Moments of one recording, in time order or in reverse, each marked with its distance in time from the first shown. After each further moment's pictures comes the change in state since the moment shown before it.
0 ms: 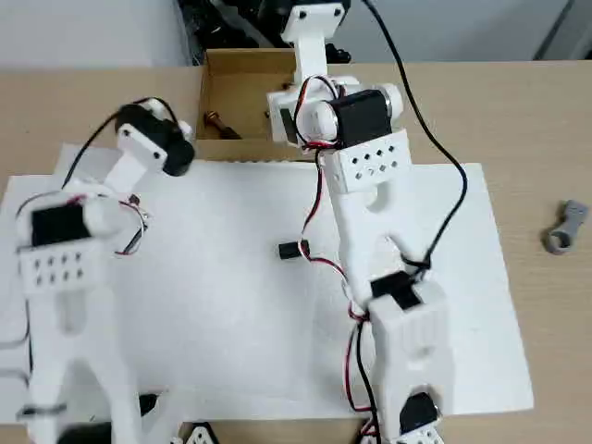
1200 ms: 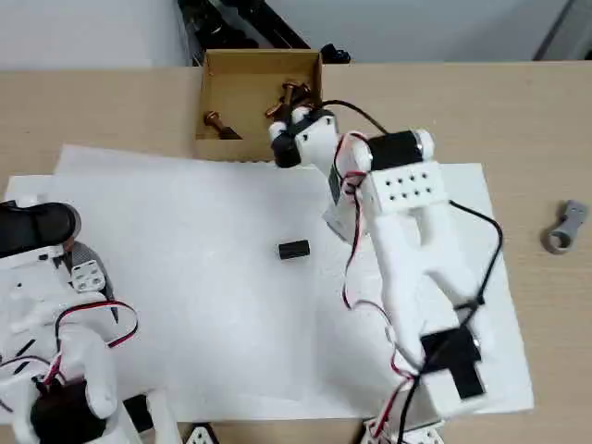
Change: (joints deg) left arm -12.0 -50.8 27.2 -6.3 36.5; right arm 6.6 -22.5 53.8 -1.1 43.1
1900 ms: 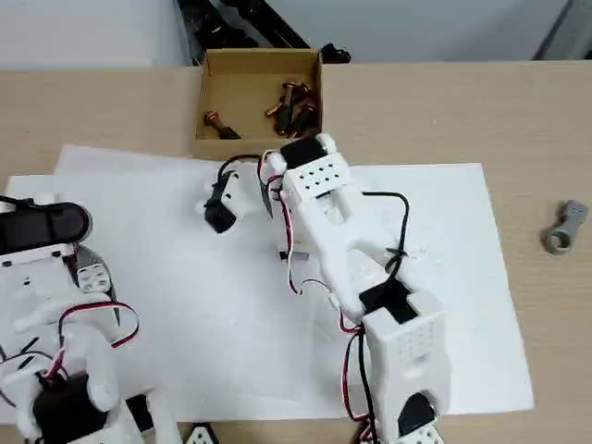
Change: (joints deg) left arm 0.0 0.1 2.9 -0.1 -4.0; right arm -11.6 25.0 -10.6 -2.4 19.9
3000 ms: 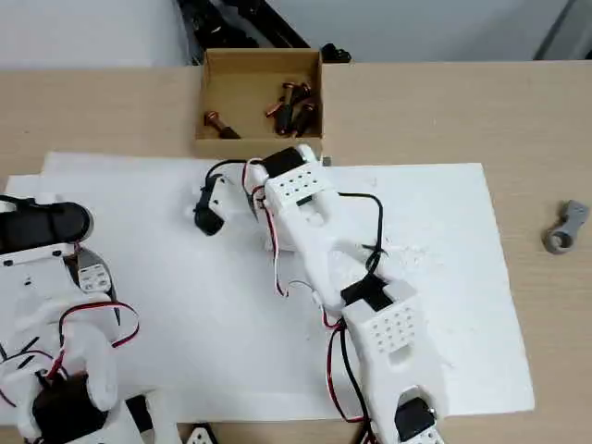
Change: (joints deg) left arm 0.0 0.0 0.4 0.0 0.0; right arm -4.1 10.0 -3.9 -7.5 0.0
